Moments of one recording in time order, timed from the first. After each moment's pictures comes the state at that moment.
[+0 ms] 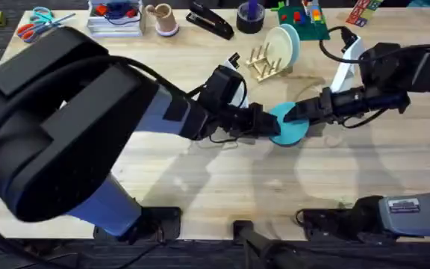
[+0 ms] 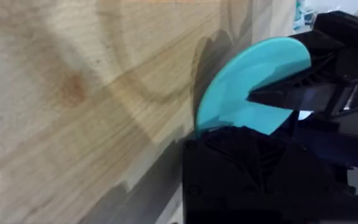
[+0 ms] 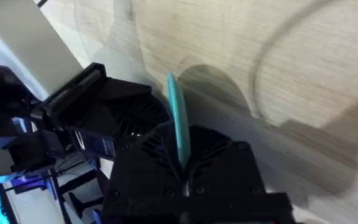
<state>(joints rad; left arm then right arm) -0.64 1.82 0.67 0.40 0.79 -0.84 -0.12 1.62 0.83 -0.78 -0.81 -0.17</state>
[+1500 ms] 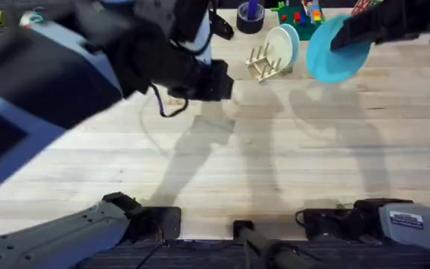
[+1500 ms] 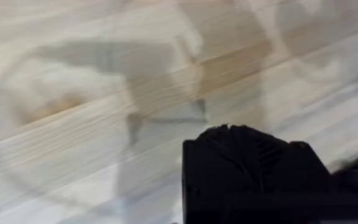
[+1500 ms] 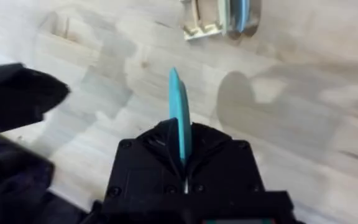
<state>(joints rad) -0.51 1.28 1.08 -0.83 0.18 -0.33 0.02 1.41 1.58 -1.30 -0.37 -0.17</state>
